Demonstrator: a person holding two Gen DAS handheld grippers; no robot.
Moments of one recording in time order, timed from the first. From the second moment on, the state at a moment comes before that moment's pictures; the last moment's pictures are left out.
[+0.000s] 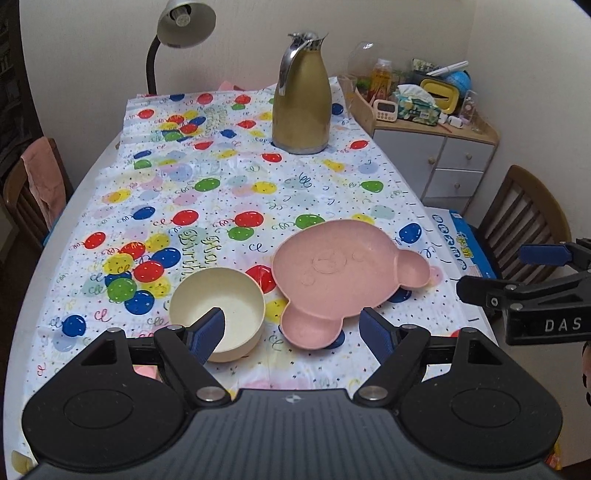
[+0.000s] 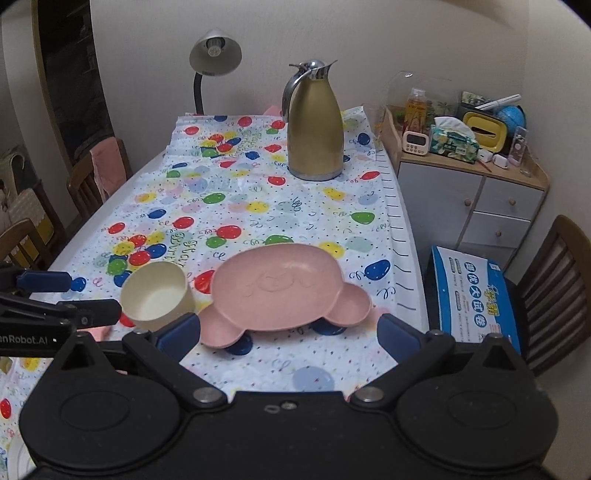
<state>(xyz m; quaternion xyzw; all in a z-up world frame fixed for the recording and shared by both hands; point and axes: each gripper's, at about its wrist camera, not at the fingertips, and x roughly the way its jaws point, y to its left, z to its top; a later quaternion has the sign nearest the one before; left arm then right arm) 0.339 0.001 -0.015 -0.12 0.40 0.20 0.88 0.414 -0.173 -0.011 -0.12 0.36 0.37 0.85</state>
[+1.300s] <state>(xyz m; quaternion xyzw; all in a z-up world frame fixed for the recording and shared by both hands) 0.463 0.050 -0.130 -0.17 0.48 0.23 0.83 0.607 -0.084 -0.140 -0.16 0.45 0.42 0.77</state>
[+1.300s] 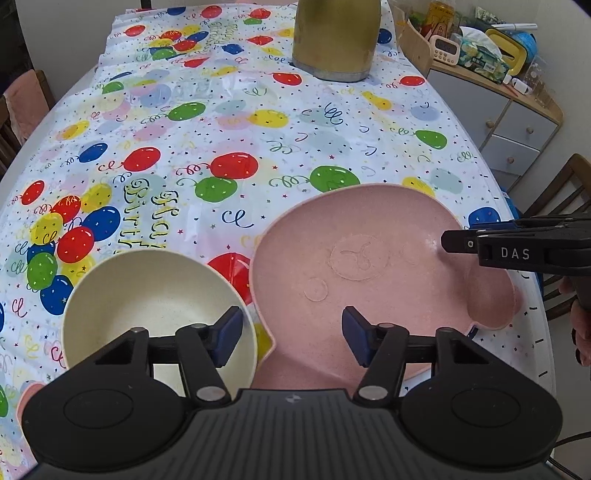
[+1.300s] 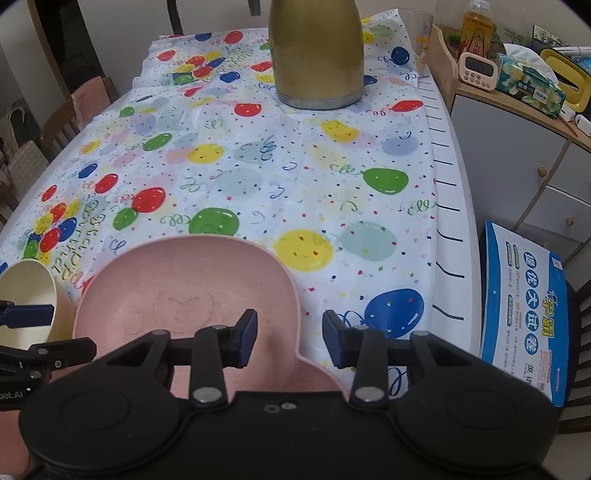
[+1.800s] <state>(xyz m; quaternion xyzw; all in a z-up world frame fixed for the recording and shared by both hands) 0.465 0.063 -0.090 -0.24 0.45 0.19 0.84 0.620 -0.092 -0.149 -0.14 0.47 0.43 0.76</state>
